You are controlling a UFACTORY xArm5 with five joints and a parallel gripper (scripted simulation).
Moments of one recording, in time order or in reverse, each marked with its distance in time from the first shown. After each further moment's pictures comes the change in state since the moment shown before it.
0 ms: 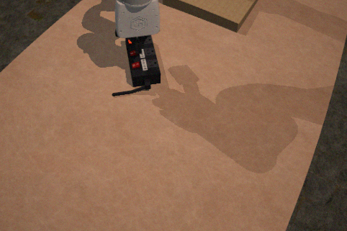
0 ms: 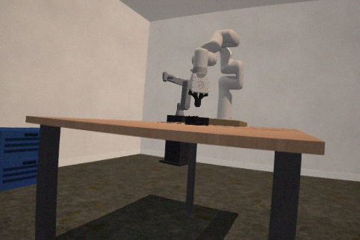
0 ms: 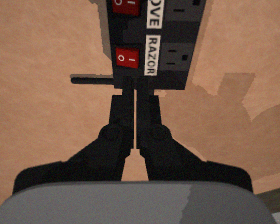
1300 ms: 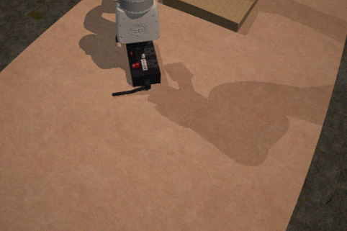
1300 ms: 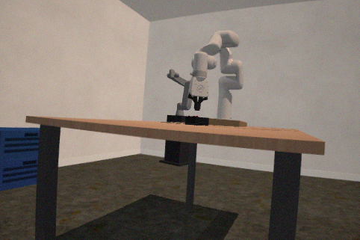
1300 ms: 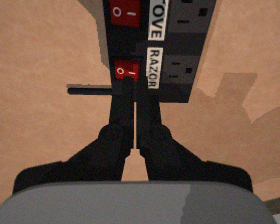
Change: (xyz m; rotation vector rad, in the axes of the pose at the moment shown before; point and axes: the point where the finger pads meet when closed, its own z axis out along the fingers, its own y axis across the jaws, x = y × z) arm 0.000 0.000 0.019 0.000 0.000 0.000
